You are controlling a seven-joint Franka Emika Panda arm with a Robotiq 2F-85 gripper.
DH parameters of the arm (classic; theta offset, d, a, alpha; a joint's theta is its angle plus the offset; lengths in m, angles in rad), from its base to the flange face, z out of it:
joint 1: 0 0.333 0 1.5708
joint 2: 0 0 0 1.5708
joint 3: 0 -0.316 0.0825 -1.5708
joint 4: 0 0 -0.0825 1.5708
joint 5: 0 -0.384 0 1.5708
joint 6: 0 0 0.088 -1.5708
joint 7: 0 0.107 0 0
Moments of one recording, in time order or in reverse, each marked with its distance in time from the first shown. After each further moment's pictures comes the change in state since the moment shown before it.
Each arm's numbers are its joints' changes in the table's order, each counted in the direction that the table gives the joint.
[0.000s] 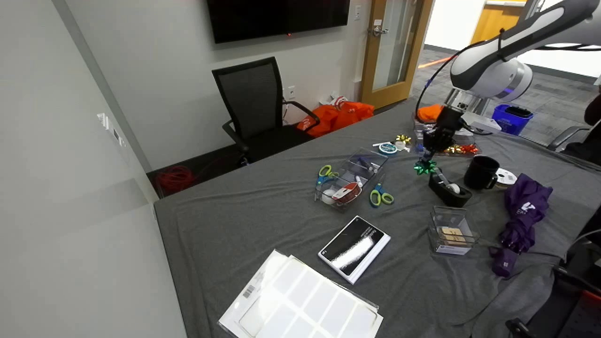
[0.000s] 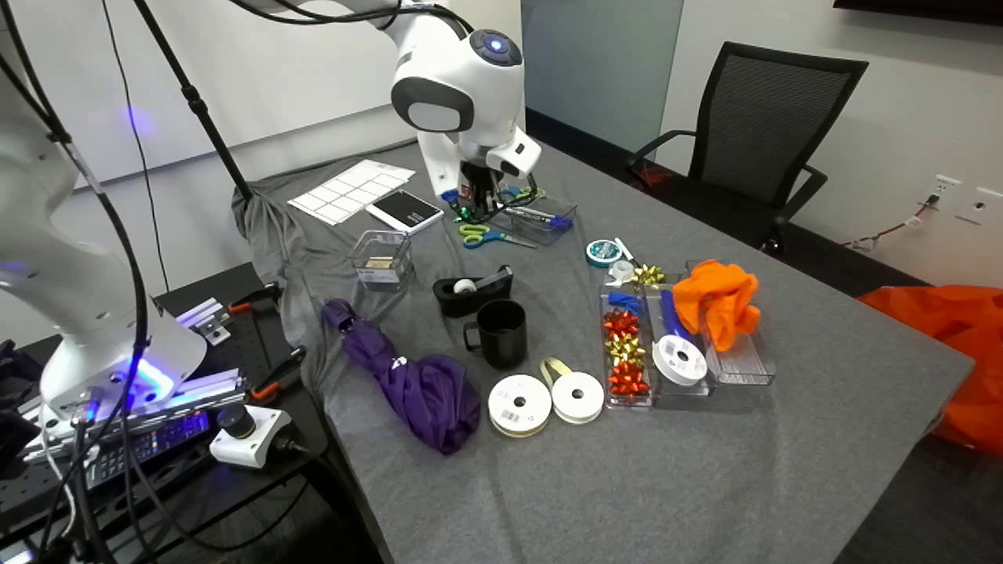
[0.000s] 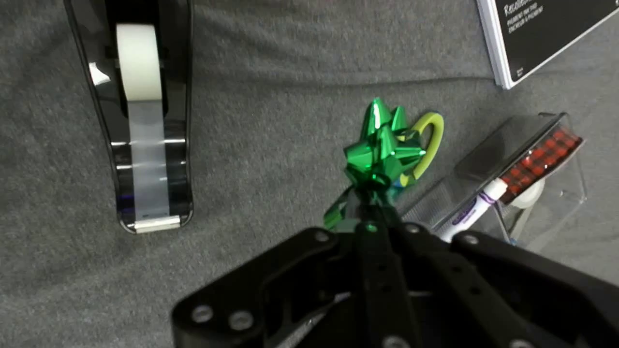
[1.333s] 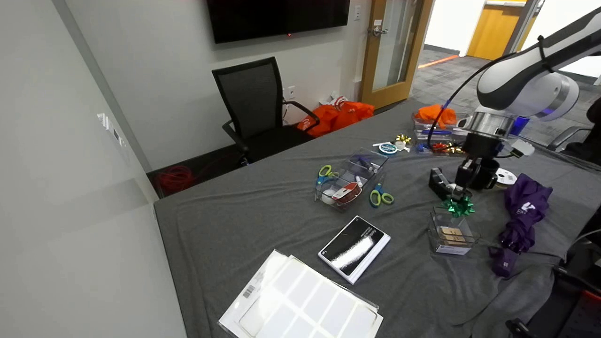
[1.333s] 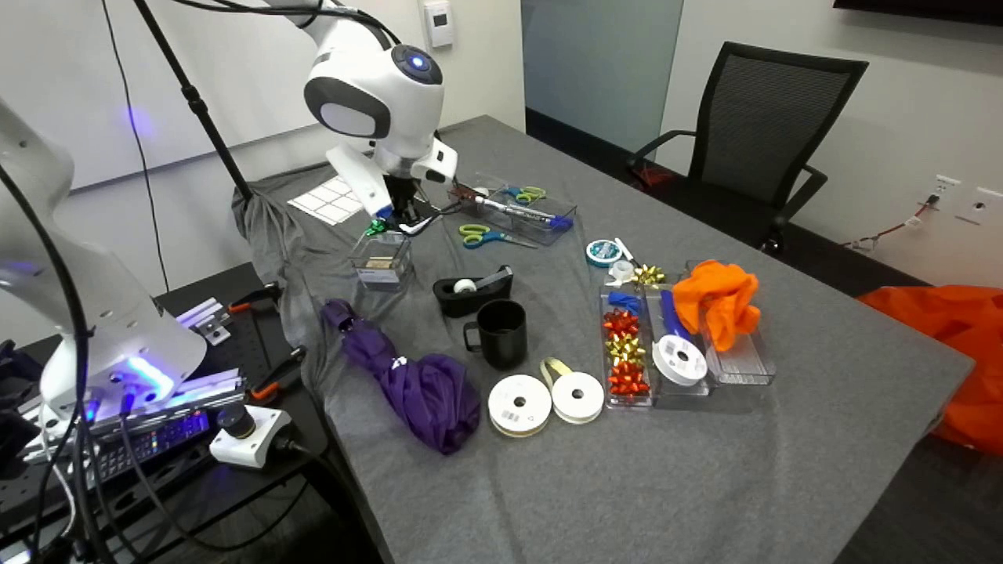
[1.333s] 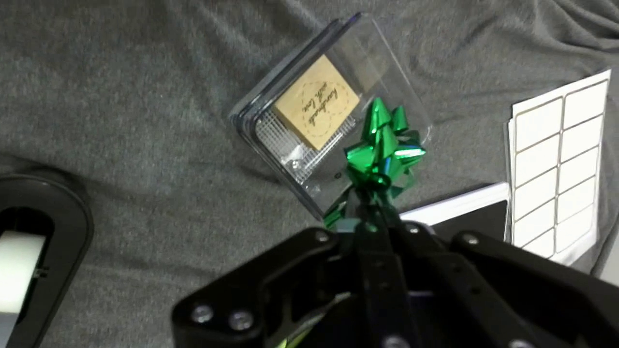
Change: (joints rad) arm 0.071 0.275 -0.001 -0.411 -0.025 0.064 -0.374
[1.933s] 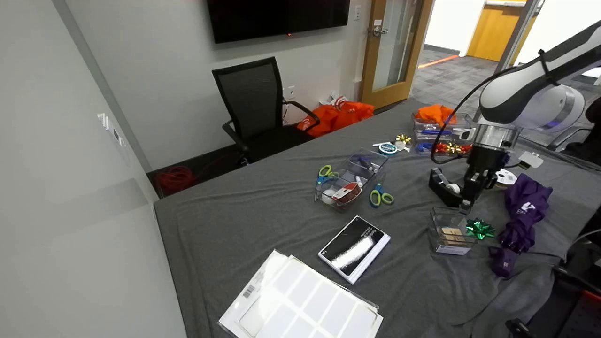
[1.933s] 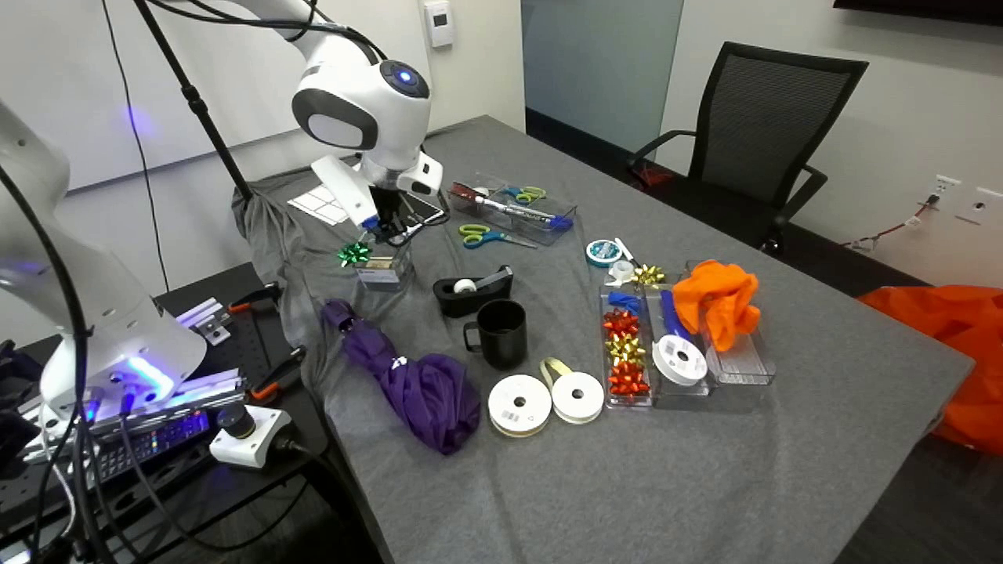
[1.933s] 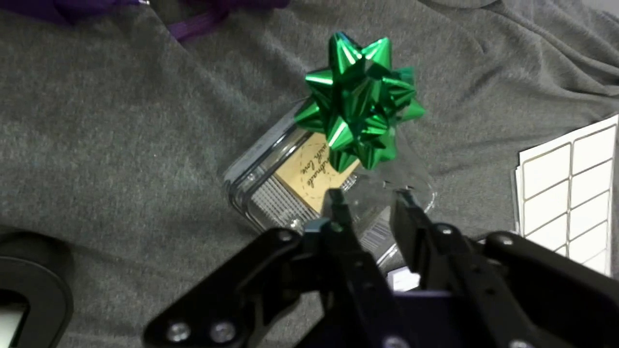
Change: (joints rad) arm 0.055 0.014 0.035 -0.075 0.028 -0.020 0.003
